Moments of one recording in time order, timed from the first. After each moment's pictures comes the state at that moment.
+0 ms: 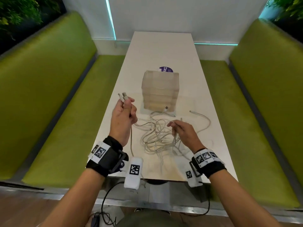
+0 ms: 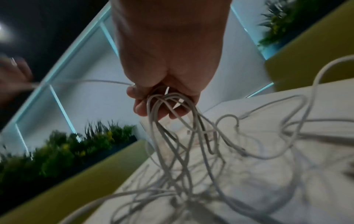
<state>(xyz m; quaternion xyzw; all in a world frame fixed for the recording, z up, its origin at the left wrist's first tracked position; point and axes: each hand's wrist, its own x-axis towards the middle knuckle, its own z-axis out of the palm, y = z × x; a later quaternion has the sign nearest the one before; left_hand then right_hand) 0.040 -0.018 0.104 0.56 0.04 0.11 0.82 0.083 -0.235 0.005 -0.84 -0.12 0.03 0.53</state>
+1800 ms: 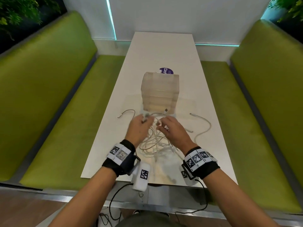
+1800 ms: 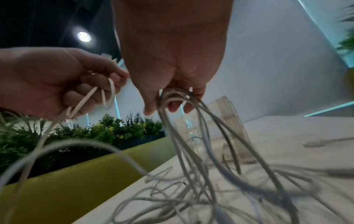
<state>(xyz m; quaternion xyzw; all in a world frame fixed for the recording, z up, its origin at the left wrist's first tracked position) 0.053 -0.047 0.082 0.81 0.08 0.01 0.59 0.093 -0.204 0.022 -0.90 -0.24 -0.01 0.37</state>
